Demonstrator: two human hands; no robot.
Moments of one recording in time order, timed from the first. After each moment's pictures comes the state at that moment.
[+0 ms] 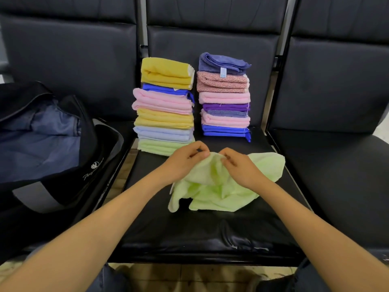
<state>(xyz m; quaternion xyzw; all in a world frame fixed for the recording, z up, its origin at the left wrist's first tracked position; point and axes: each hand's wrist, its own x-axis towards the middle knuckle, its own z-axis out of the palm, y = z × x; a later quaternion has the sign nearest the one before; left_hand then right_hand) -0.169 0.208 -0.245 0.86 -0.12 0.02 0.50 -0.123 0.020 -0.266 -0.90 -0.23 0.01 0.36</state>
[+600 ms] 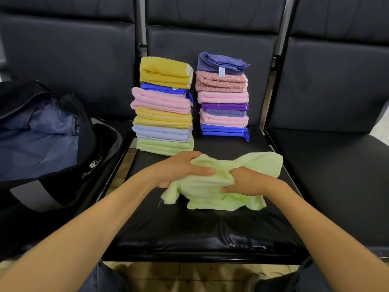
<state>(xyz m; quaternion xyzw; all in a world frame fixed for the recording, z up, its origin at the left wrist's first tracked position) -0.182 0.211 -0.235 0.79 -0.06 -0.20 0.58 -0.139 0.005 -0.256 -0.93 -0.24 0.24 0.13</state>
